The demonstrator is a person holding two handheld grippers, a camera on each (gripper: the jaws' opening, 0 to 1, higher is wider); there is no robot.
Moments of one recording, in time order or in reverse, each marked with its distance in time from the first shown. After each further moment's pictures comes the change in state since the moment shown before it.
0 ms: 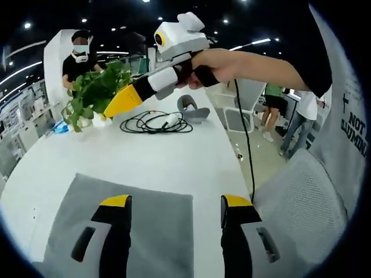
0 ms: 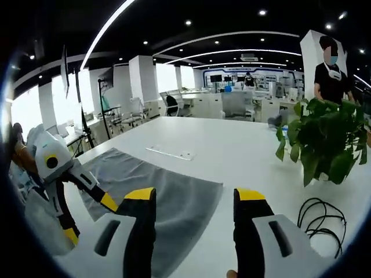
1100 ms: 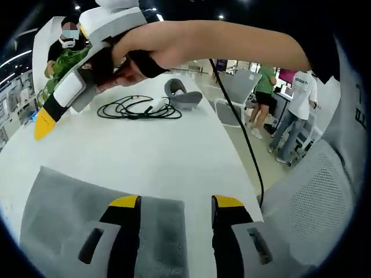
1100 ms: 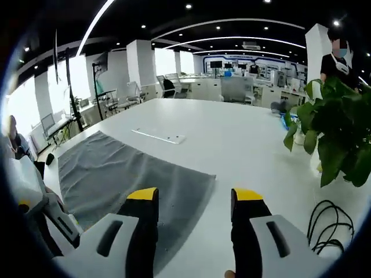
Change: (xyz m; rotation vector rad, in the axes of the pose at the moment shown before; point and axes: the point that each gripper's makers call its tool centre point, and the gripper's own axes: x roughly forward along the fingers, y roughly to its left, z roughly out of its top) left arm 0.089 -0.023 -0.026 -0.035 0.046 -0.102; right arm 0.087 -0.033 -0.040 -0.026 0.117 -0.022
